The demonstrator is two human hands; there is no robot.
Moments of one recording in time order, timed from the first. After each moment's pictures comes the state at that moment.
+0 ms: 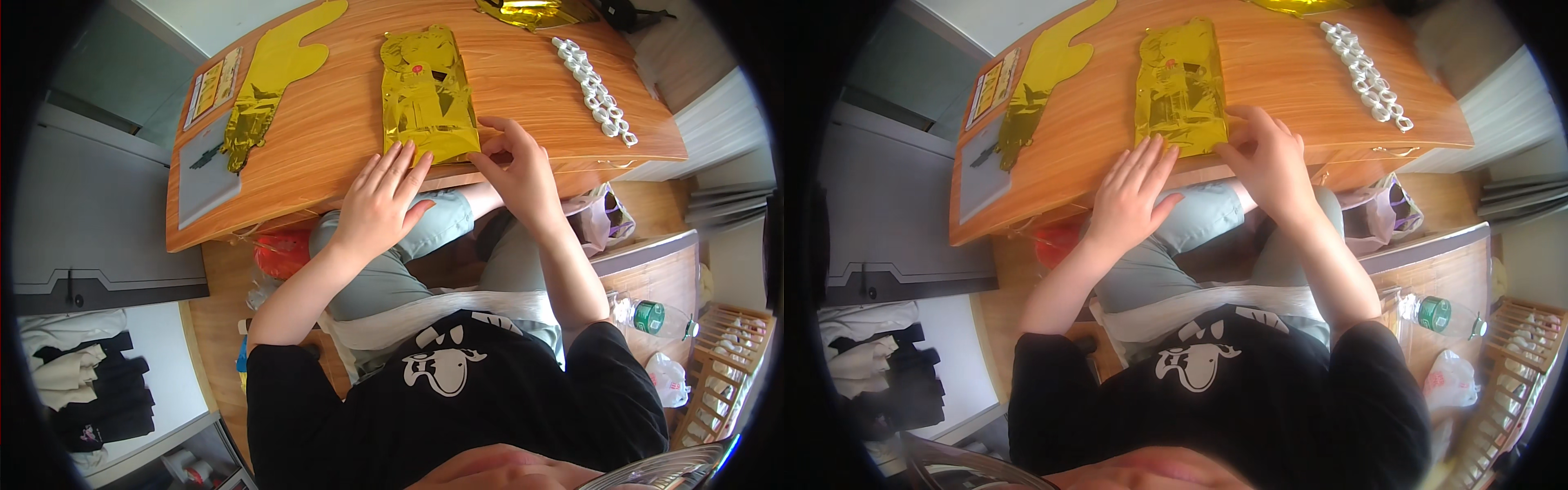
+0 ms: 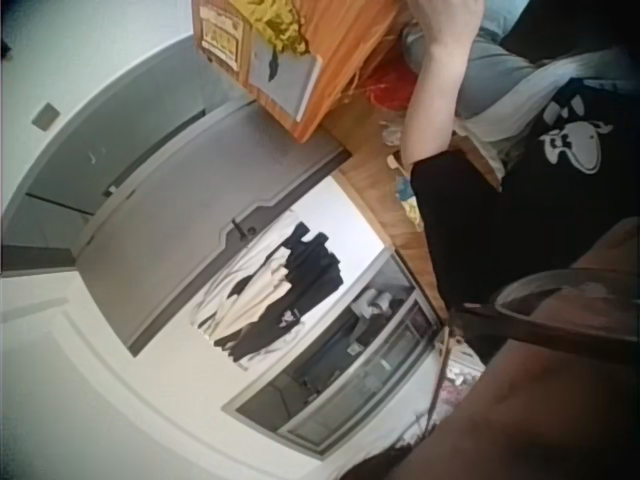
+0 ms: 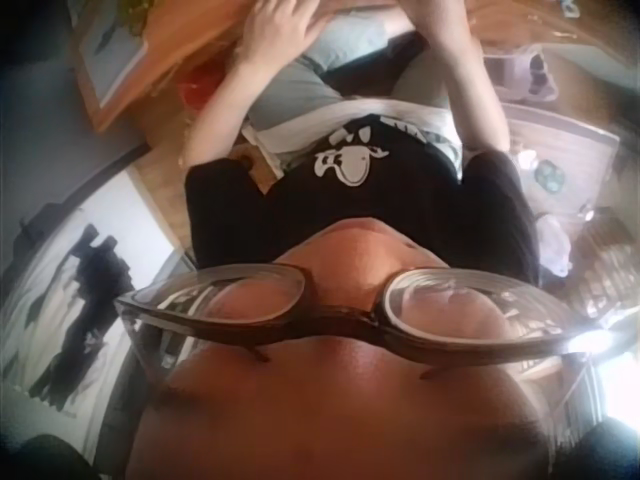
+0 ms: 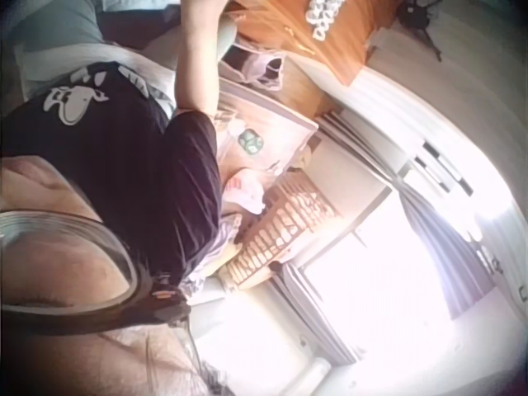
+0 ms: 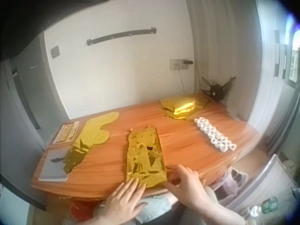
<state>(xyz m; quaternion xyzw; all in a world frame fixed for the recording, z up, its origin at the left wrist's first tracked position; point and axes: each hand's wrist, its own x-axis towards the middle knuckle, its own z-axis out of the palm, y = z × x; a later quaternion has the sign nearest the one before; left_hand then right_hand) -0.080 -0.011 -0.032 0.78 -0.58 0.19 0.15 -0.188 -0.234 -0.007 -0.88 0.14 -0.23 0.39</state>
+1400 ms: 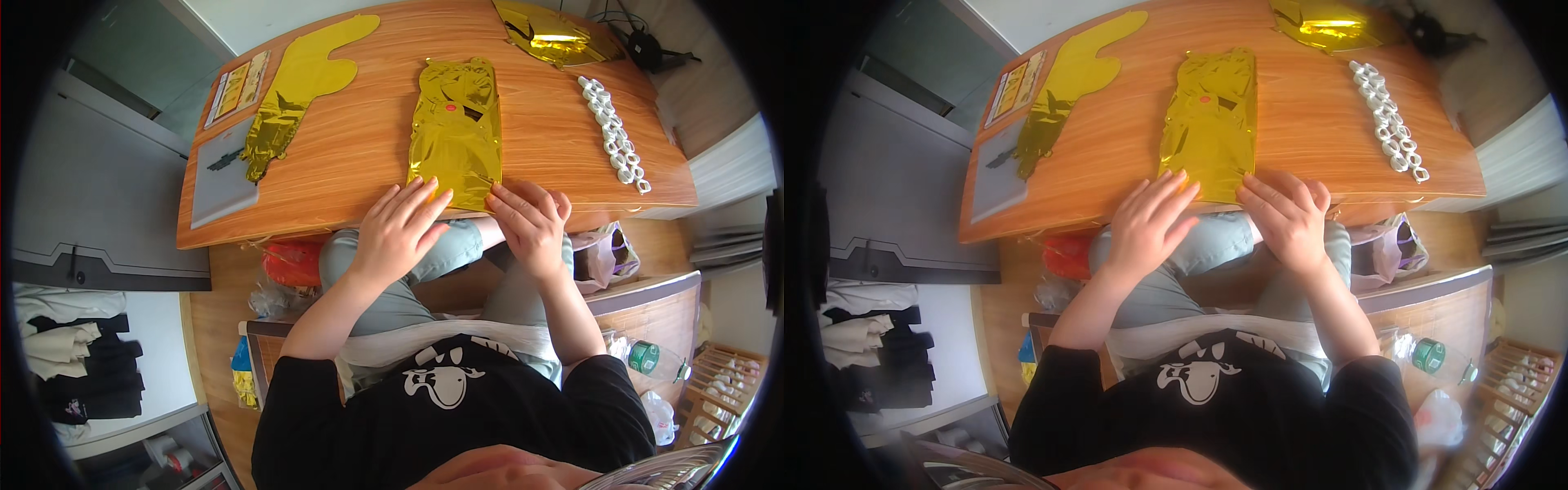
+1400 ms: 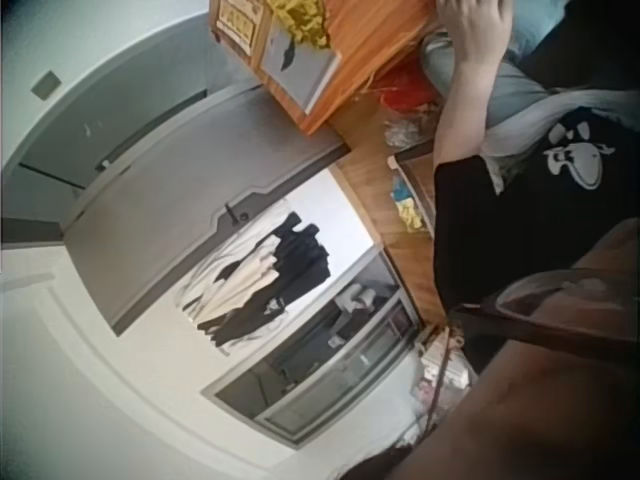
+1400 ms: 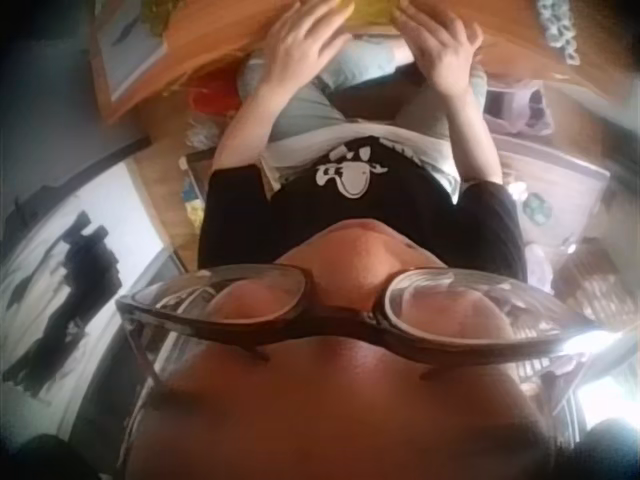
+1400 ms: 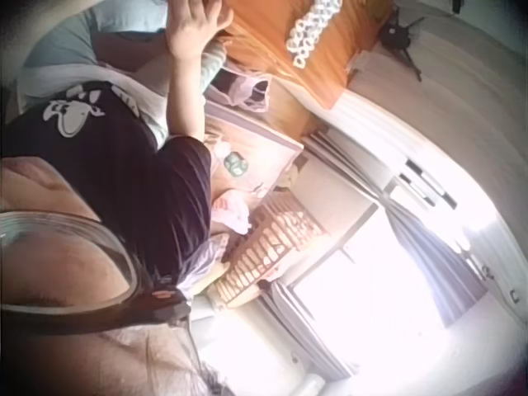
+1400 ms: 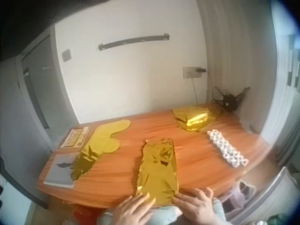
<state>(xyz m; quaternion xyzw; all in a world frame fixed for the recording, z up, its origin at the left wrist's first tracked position) -0.084 -0.019 -0.034 0.79 -0.52 0.21 0.24 -0.205 -0.250 -0.047 -0.92 -0.05 -0.39 0.06</state>
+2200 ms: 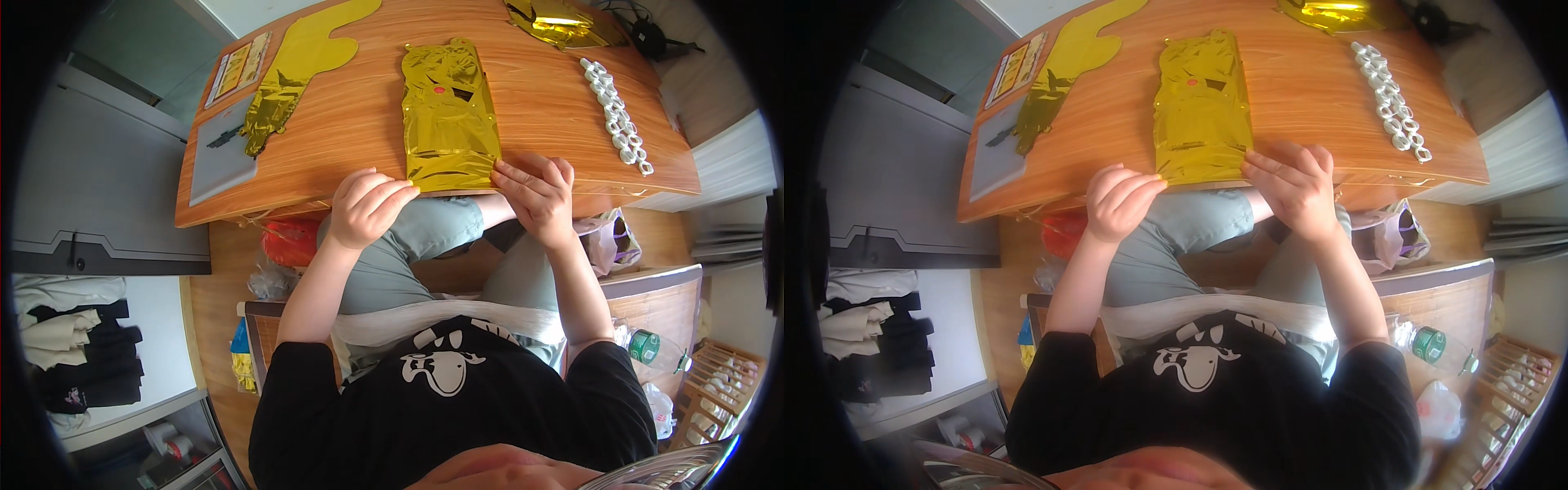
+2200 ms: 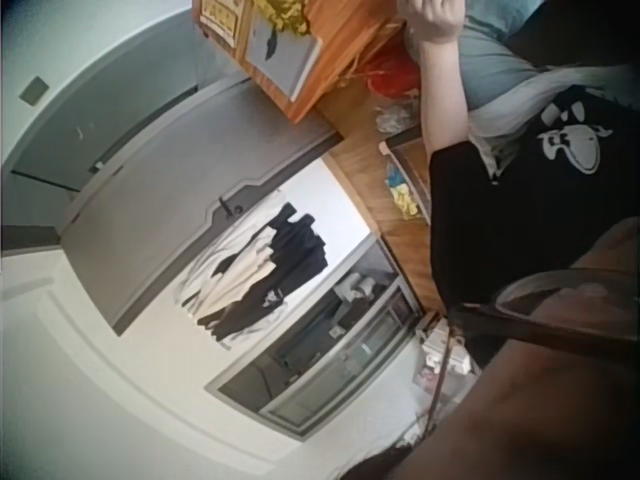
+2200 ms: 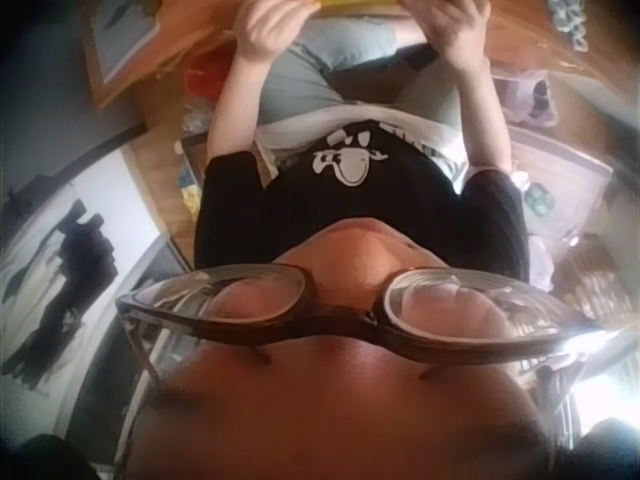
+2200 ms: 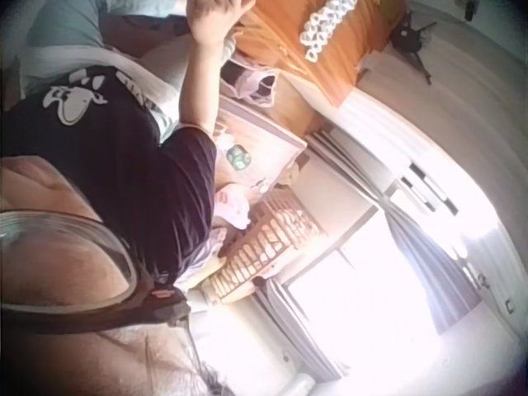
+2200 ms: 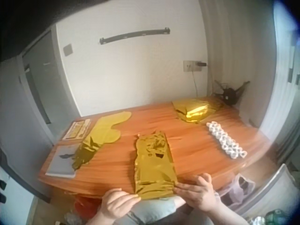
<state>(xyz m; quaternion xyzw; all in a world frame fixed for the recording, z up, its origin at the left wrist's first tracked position) -0.060 0.011 -0.049 0.67 -0.58 0.39 0.24 -0.204 -0.269 -0.039 -0.91 -0.12 -0.37 0.10</state>
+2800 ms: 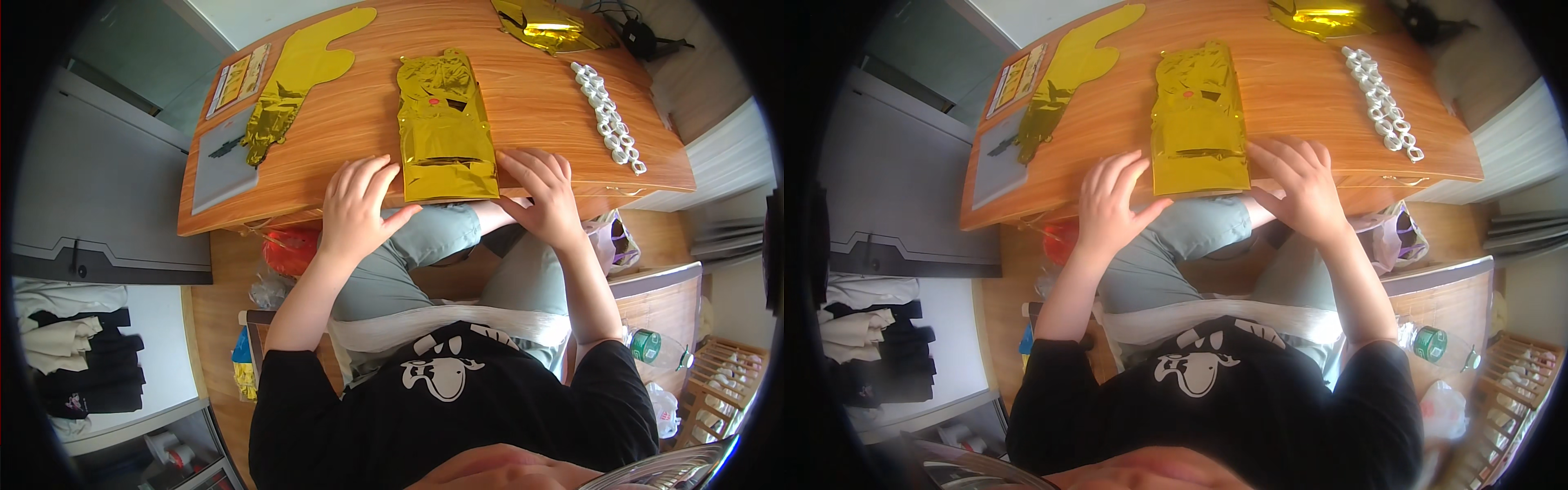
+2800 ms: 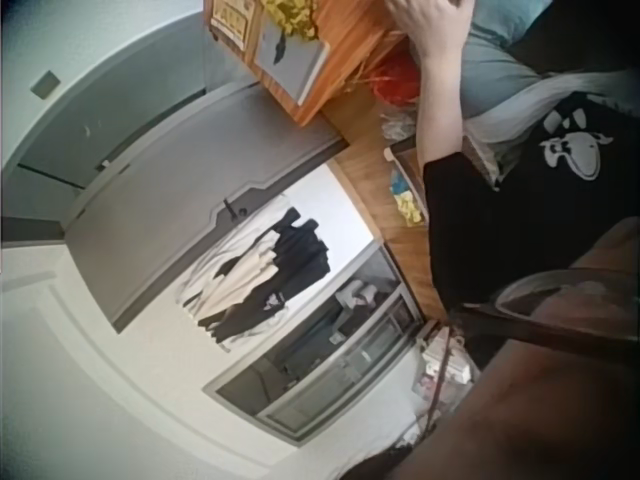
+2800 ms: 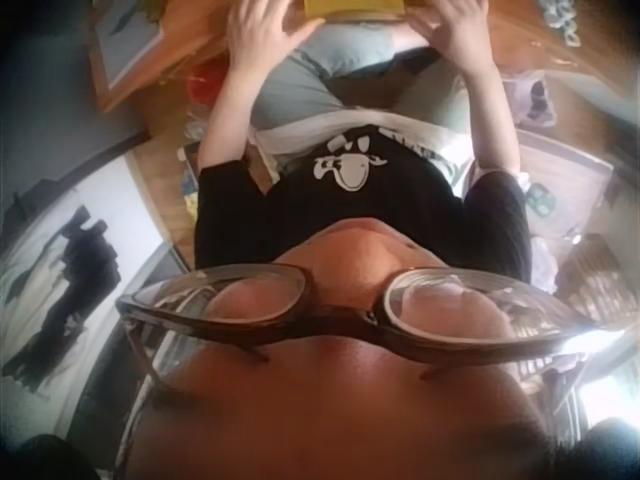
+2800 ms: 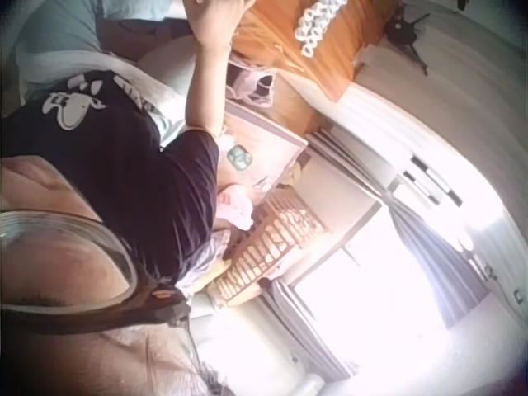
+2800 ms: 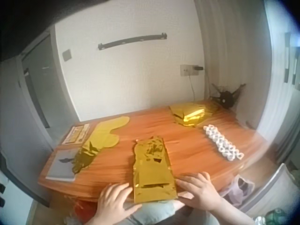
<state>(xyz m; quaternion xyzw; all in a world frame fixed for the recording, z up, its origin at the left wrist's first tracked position) -0.073 0.013 -0.024 0.82 -0.47 0.26 0.18 -0.210 -0.276 -0.015 -0.93 -0.11 -0.30 0.16</state>
